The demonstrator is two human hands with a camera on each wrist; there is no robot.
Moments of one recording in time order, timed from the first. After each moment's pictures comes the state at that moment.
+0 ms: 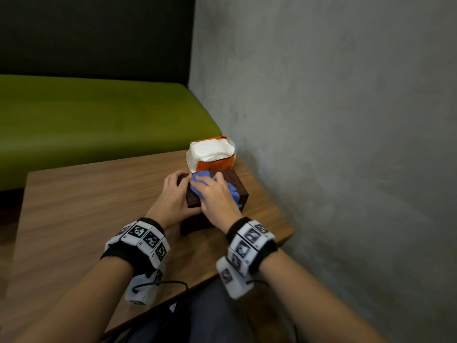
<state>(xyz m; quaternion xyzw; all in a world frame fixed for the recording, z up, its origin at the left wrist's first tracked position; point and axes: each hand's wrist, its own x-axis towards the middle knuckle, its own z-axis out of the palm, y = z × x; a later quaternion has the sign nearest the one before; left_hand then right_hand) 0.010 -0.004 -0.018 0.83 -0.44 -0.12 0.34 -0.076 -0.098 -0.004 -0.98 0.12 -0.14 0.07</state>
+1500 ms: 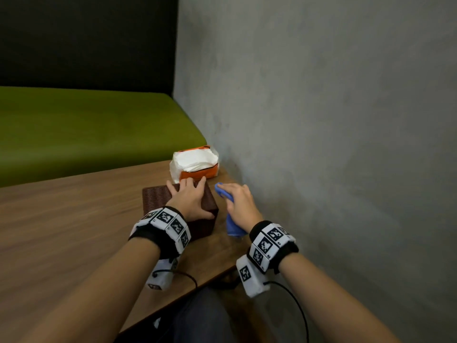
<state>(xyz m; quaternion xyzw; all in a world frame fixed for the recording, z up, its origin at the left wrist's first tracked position) -0.005 -0.075 0.003 0.86 -0.47 -0.15 0.11 -0.124 -0.170 0.011 -0.94 0.24 -0.16 0.20</state>
